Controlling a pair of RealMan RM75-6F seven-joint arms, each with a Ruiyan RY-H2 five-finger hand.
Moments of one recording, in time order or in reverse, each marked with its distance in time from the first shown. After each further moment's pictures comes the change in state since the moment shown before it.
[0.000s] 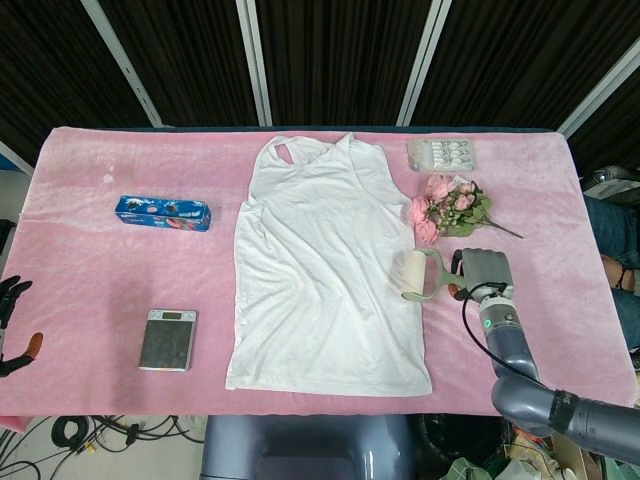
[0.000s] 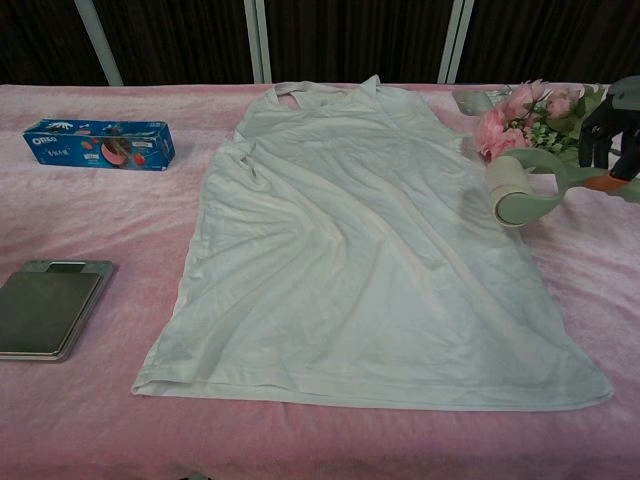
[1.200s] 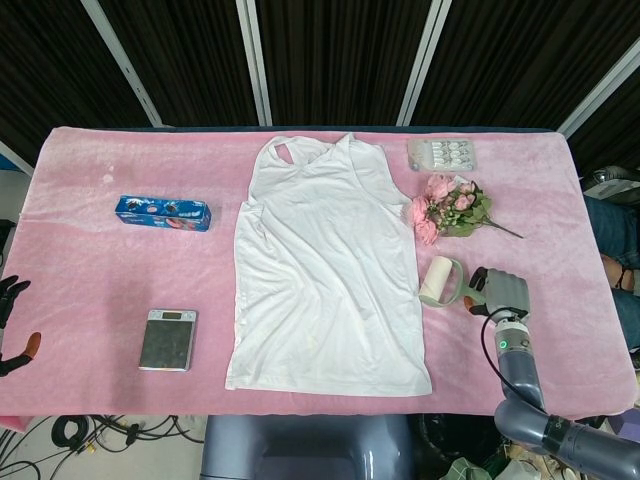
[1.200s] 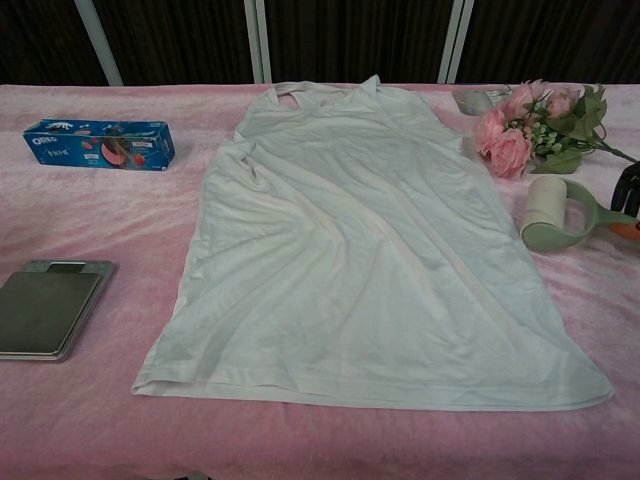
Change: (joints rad) left arm 0.000 -0.004 -0.002 0.006 -0.007 0.000 0.012; right arm -0.228 -0.192 -0.033 0.257 -0.320 0.031 0.319
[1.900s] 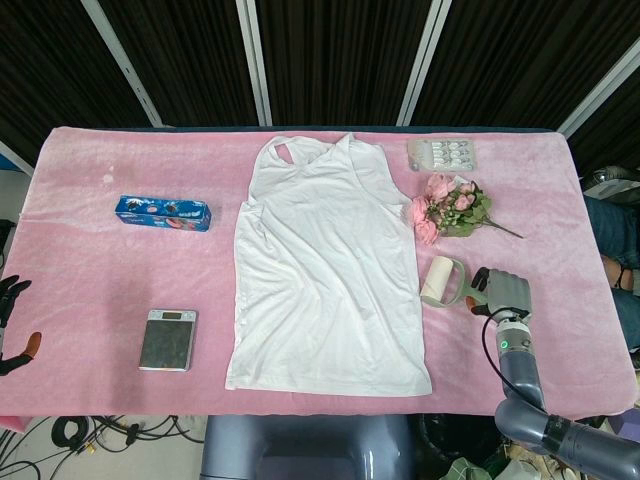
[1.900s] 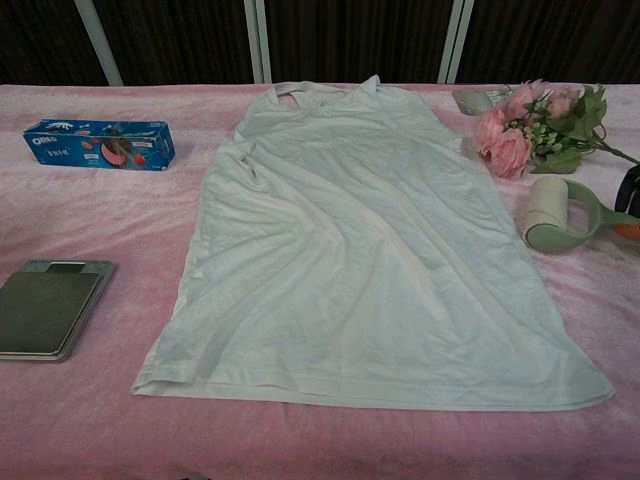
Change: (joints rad) left arm -0.001 -0.001 0.000 0.003 0.001 -0.001 0.003; right arm 0.000 -0.003 -0.006 0.009 0.008 -0.001 -0.004
